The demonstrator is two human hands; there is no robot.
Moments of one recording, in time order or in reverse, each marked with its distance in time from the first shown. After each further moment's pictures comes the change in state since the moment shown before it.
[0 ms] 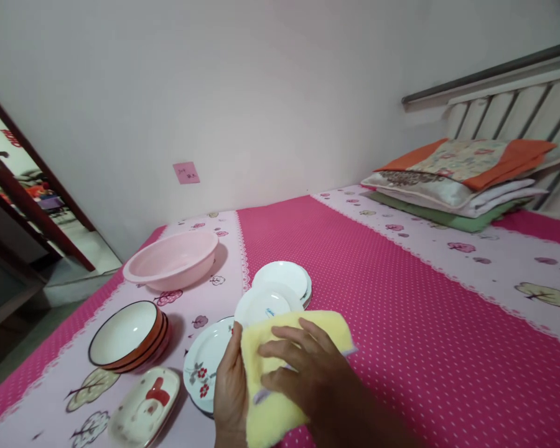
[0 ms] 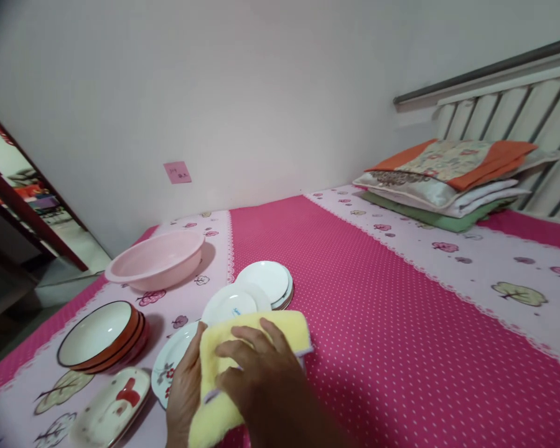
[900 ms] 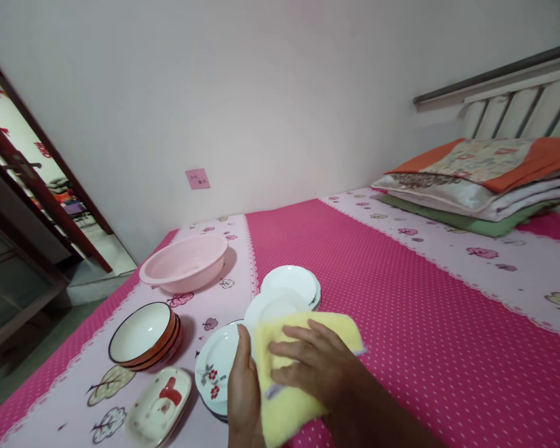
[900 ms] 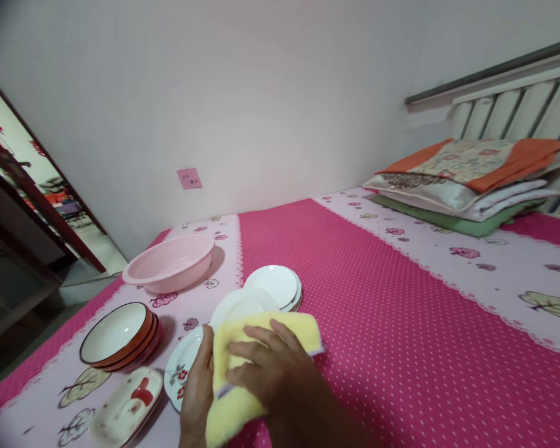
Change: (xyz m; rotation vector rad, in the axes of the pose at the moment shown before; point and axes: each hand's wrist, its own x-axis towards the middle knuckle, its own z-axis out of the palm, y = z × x) left_hand 0.001 -0.003 0.002 0.076 0.007 -0.045; right_hand 0.001 0.008 -0.008 -0.004 0.006 0.018
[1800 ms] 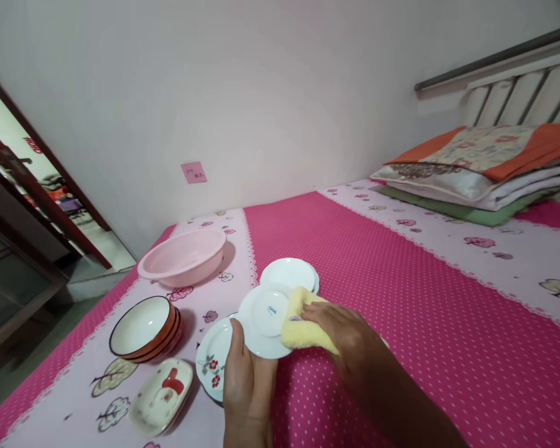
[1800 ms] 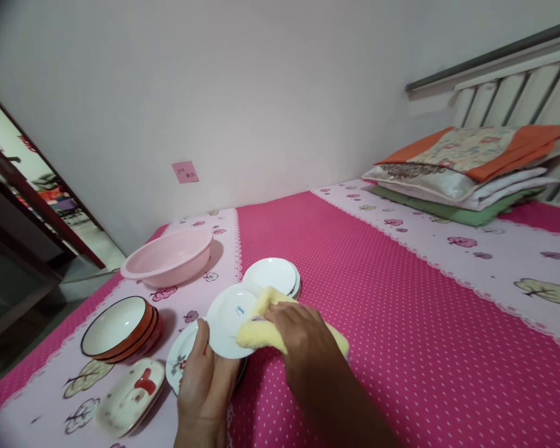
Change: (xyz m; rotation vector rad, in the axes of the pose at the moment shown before) left_hand 0.012 0.000 -0.008 -0.078 -0.020 0.264; right_hand 0.000 0.016 -0.015 0.066 0.140 0.286
